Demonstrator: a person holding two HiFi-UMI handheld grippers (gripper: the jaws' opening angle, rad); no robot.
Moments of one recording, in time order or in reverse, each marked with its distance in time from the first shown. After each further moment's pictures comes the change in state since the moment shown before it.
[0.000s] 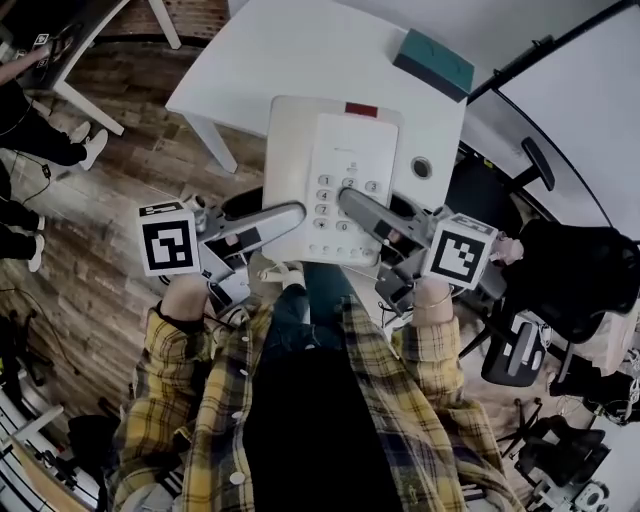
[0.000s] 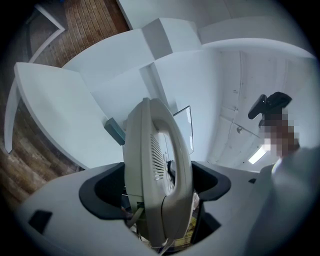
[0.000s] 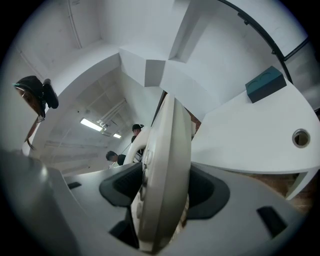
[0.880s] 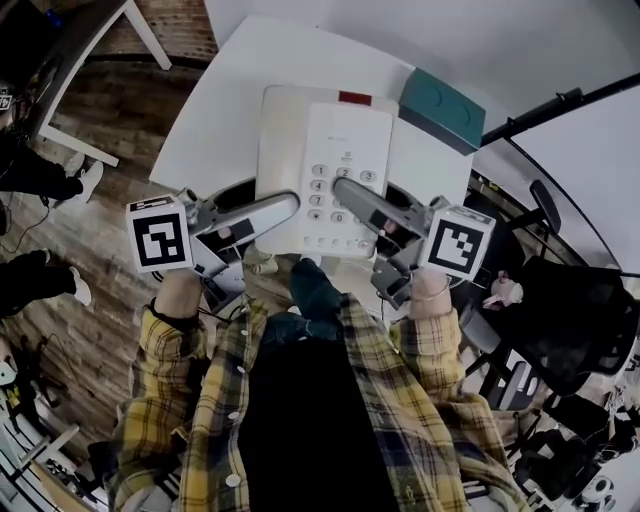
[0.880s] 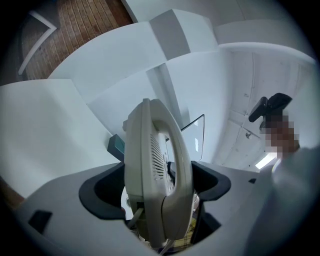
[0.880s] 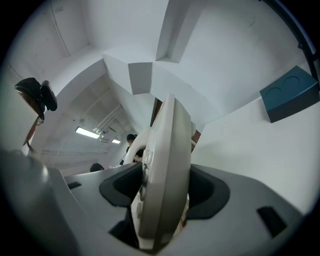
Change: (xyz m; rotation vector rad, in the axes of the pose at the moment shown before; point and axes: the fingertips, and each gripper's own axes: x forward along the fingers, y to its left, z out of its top) left arm 0.015 -0.027 -0.023 0.052 -0.045 0.025; right arm -0.034 0.008 -0.003 -0.035 -0.005 0.056
